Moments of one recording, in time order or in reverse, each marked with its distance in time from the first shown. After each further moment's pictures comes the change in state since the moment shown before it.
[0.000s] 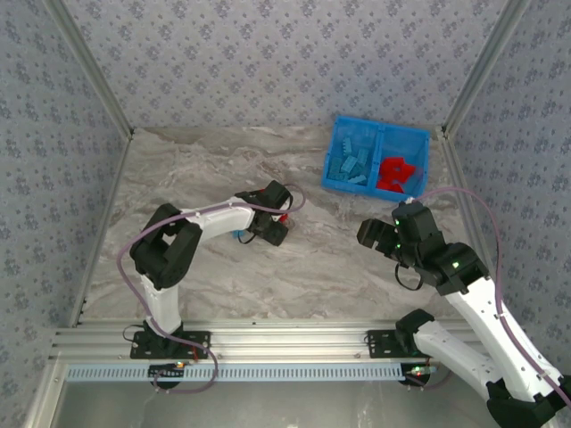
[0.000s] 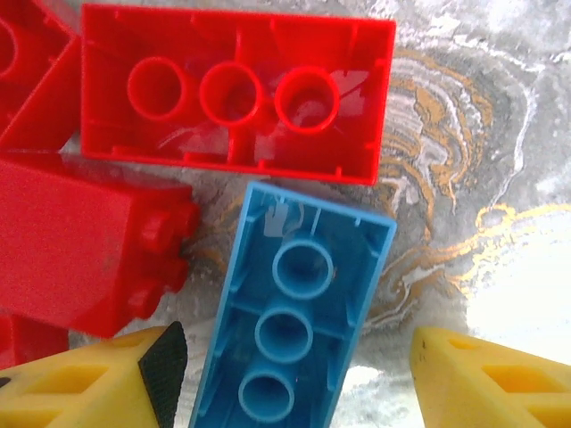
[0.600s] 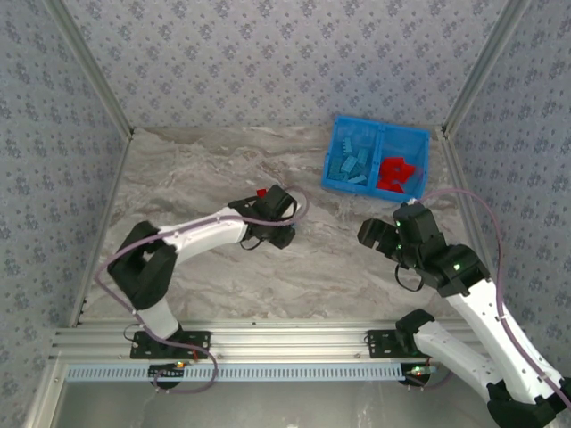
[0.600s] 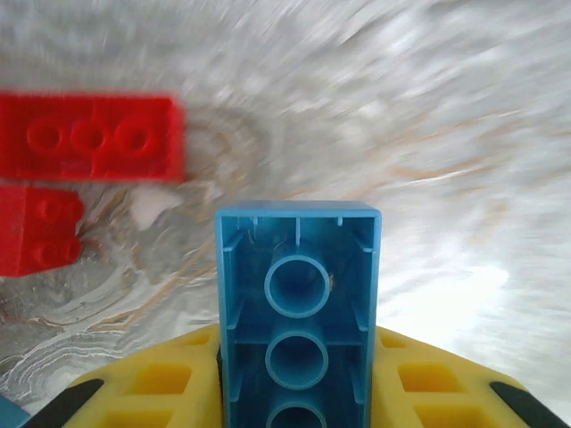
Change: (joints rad) left arm -0.118 -0.234 -0.061 0.045 0.105 -0.052; right arm 0.001 -0.021 -0.012 0.004 0.004 0.032
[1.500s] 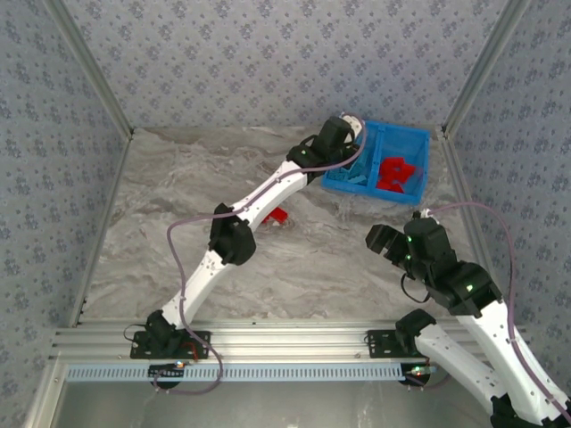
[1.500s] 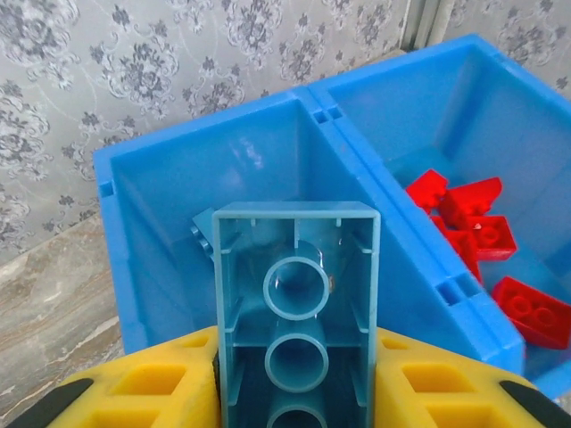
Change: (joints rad) left arm 0.039 0.984 1.557 -0.039 -0.092 0.124; right arm 0.010 -0.126 -0.056 0.002 0.051 0.050
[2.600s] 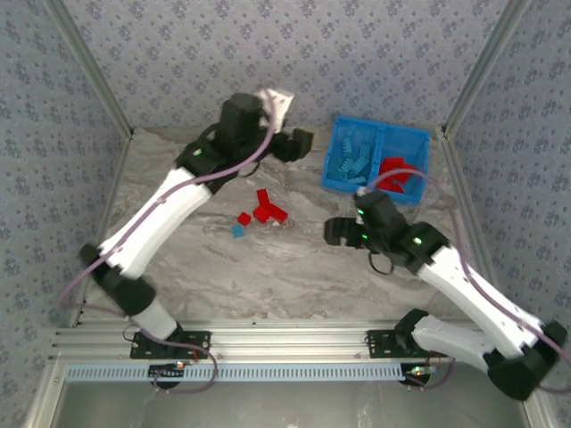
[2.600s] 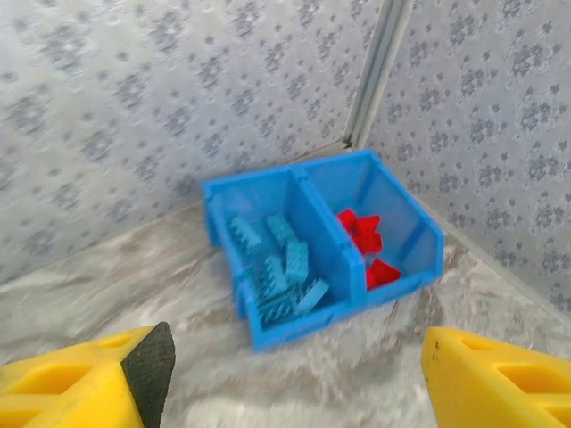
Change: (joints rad) left arm 0.075 -1.093 -0.932 -0.029 0.126 -0.106; right arm 0.172 0.437 0.128 0.201 -0.099 -0.304
